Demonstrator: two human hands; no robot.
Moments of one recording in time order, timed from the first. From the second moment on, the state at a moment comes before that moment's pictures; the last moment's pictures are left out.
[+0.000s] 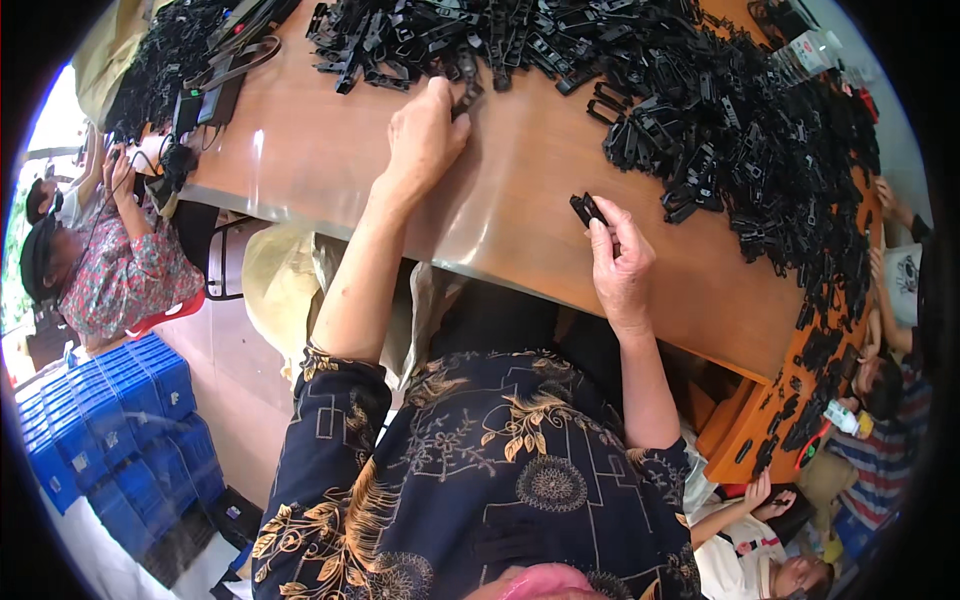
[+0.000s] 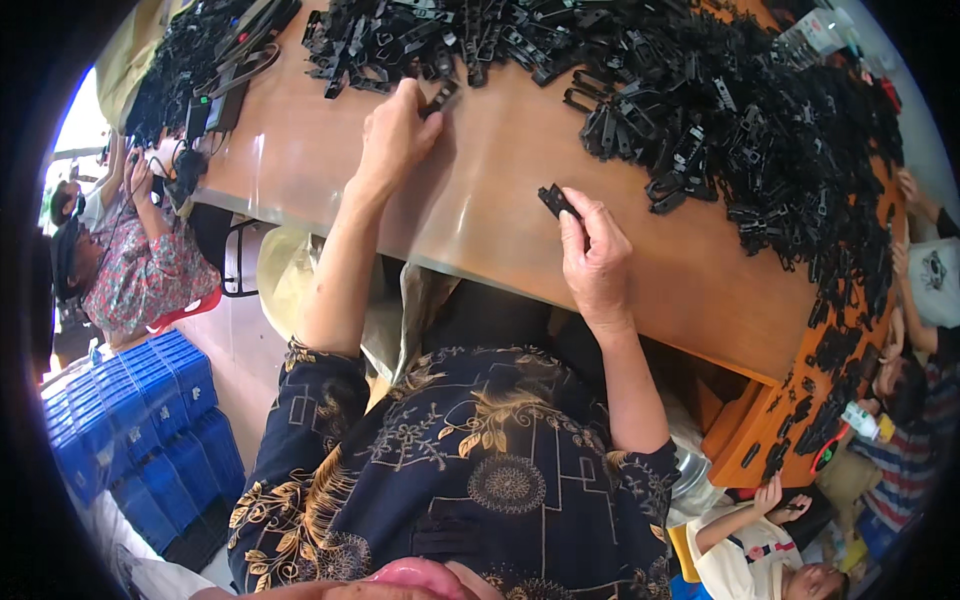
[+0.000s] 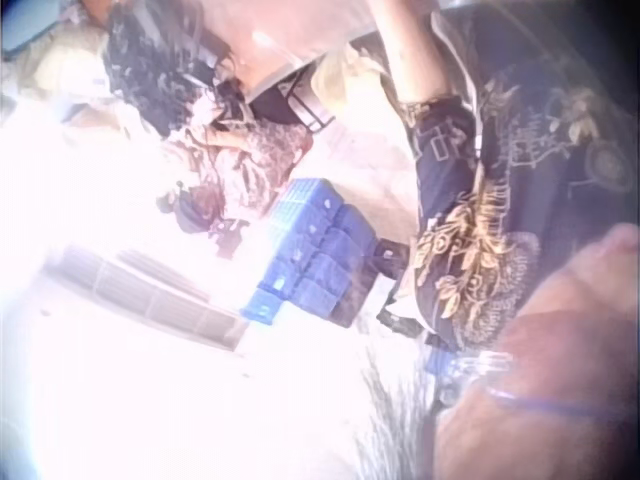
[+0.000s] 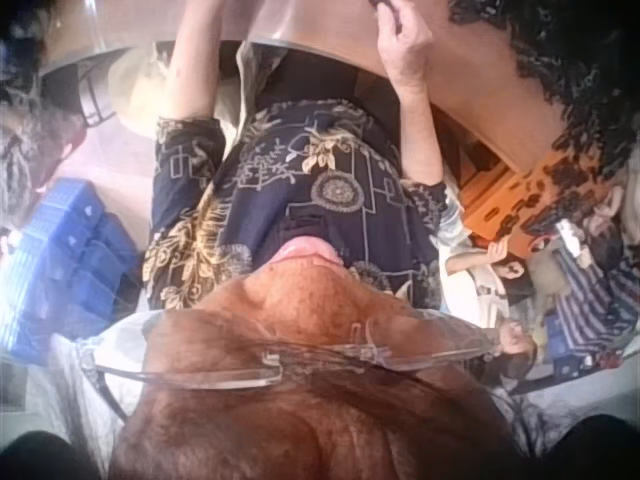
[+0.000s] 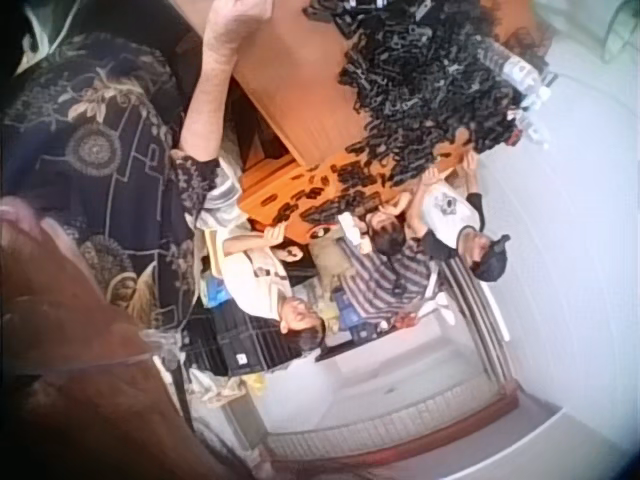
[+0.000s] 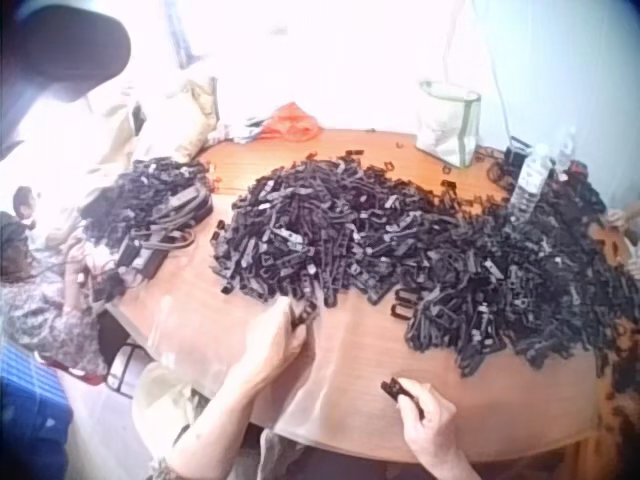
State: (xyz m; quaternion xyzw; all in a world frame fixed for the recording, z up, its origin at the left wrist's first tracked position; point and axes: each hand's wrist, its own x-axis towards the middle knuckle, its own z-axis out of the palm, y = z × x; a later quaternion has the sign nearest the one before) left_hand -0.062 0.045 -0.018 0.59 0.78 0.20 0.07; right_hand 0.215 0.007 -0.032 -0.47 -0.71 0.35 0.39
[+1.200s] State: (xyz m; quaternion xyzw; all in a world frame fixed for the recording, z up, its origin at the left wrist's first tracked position) left_hand 0.042 -0.061 0.027 0.57 0.62 0.31 0.44; right_hand 0.226 -0.038 -0.004 -0.44 -0.59 0.58 0.34
